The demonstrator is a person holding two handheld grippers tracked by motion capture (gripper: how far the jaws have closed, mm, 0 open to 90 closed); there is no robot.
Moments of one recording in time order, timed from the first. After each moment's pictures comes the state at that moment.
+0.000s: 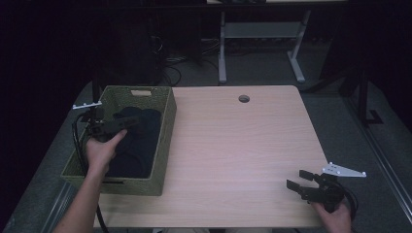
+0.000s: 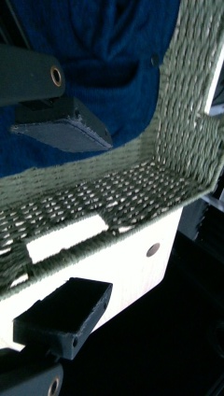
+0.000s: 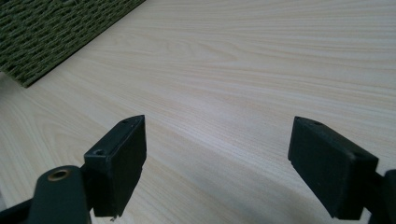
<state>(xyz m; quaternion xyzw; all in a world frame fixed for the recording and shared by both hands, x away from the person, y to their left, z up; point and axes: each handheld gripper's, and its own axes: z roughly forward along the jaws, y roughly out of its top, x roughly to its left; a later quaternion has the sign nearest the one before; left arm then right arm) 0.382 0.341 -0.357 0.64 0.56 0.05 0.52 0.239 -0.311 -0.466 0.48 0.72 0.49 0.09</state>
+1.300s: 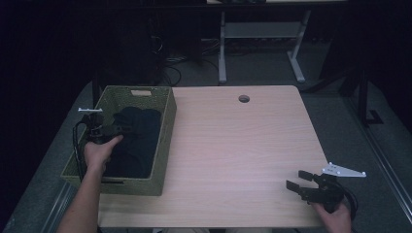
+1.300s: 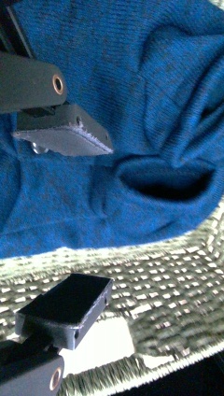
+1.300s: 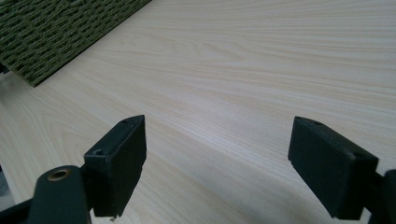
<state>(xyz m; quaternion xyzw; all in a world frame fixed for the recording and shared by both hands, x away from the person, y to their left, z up) 0.405 0.371 -0.402 0.63 0.67 0.01 0.40 0.238 -0.311 -0.466 0.47 0.72 0.50 0.08</state>
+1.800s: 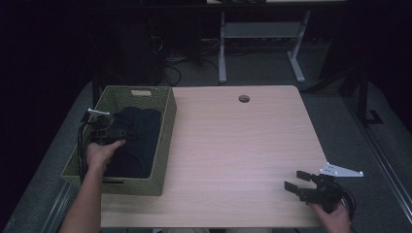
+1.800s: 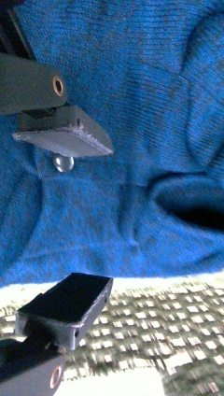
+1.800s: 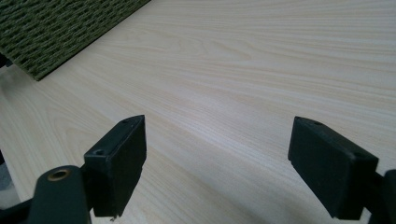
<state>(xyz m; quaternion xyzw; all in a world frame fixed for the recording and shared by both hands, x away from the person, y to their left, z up) 0.414 0.365 -0.415 0.66 0.68 -0.01 0.33 0.238 -0.305 -0.465 0.46 0.73 0.49 0.08</state>
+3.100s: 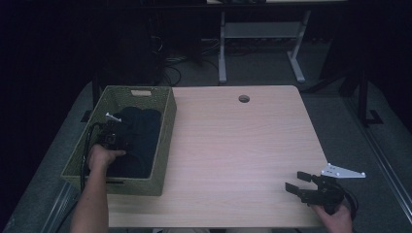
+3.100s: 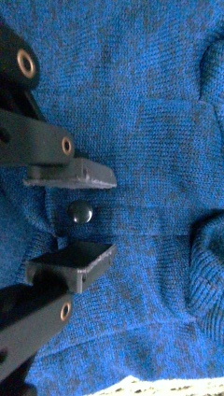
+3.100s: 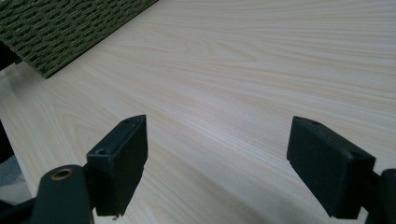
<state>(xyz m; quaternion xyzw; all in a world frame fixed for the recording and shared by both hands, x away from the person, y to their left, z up) 0.415 0.349 -0.432 0.75 0.63 0.07 0.19 0.234 -0.307 -0.461 0.45 0.74 0.50 0.08</state>
